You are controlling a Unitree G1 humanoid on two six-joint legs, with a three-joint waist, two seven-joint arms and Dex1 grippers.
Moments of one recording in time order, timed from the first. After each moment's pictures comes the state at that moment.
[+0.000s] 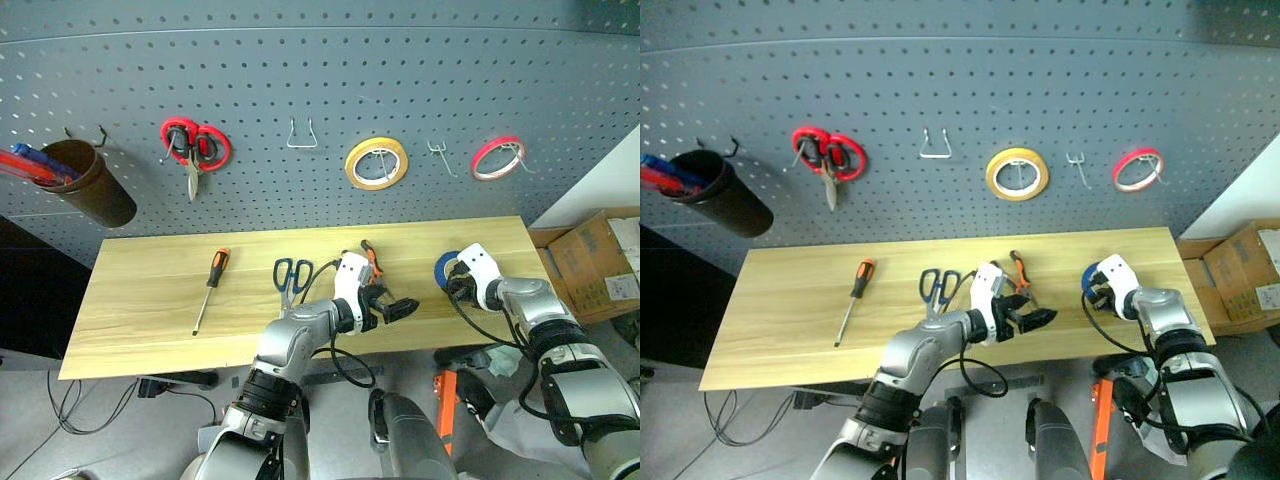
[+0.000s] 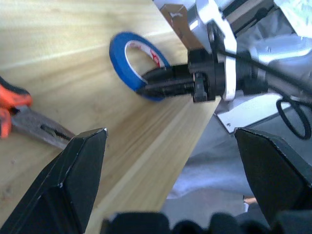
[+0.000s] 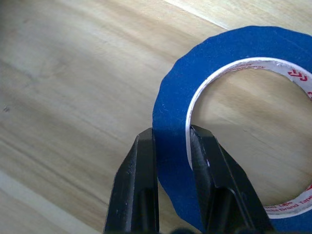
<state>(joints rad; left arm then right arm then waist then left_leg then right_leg) -0.42 -0.03 -0.20 0.12 -0.35 0.72 -0.55 -0.64 -0.51 0.10 0.87 -0.07 0.23 0.75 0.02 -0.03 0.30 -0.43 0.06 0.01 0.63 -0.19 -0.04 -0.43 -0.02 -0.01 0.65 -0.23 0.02</state>
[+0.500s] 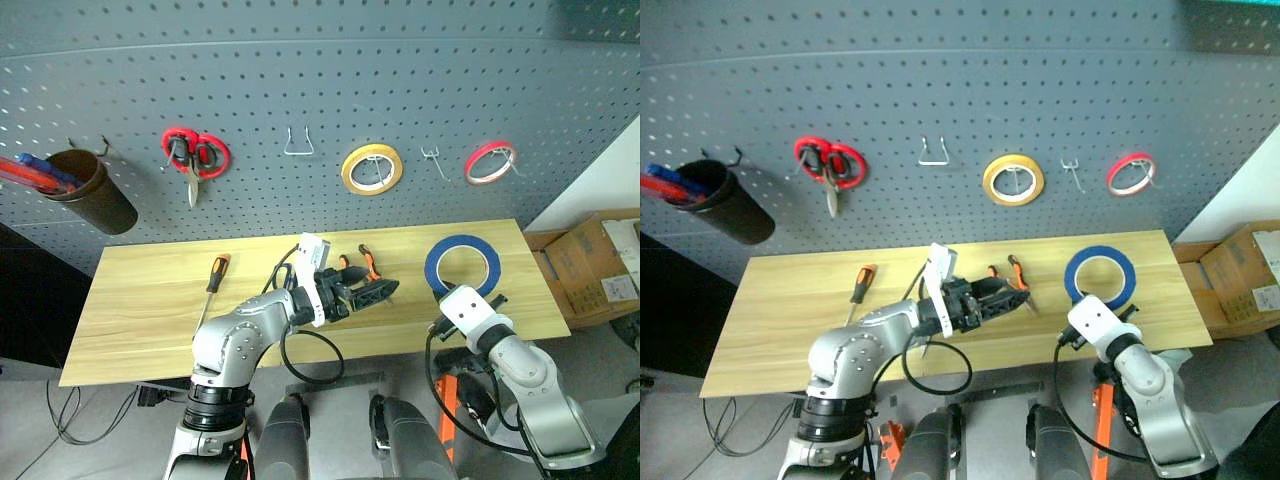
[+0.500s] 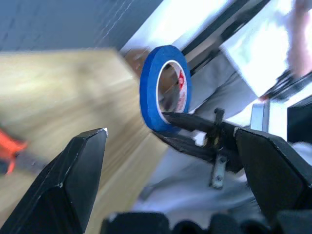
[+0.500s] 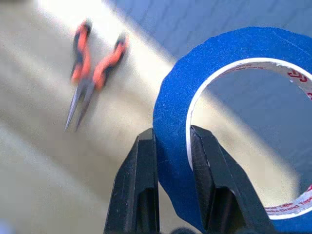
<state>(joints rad) -0.39 0.13 0.05 -0.26 -0.73 1.04 -0.59 0.05 -0.41 0.13 -0.39 -0.37 0.26 0.28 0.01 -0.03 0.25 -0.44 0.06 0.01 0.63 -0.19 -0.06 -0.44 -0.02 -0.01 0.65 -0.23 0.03</state>
